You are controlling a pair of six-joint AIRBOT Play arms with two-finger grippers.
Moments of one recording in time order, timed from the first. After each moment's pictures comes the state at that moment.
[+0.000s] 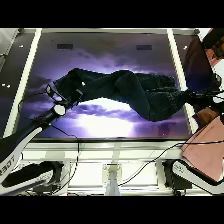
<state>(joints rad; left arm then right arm) -0.28 -1.28 0.61 0.73 0.04 -1.74 -0.45 -1.18 0.86 -1.20 0.76 1.42</state>
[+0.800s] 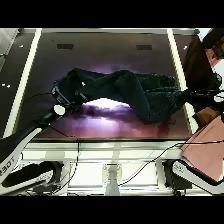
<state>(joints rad) -0.29 -1.30 0.61 0.73 -0.16 -1.74 -0.45 -1.18 0.87 -1.20 0.78 1.42</state>
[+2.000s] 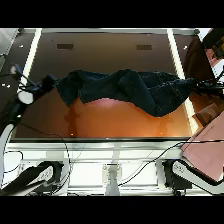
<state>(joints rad) 0.09 -1.09 0.80 1.11 -0.35 -1.74 -0.45 -1.18 1.01 -1.18 0.76 1.42</state>
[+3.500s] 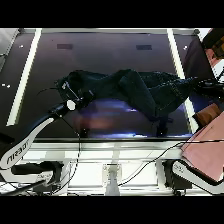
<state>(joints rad) -0.36 -1.50 0.77 0.96 -0.12 -1.96 -0.45 -1.18 1.02 -1.18 0.78 1.42</state>
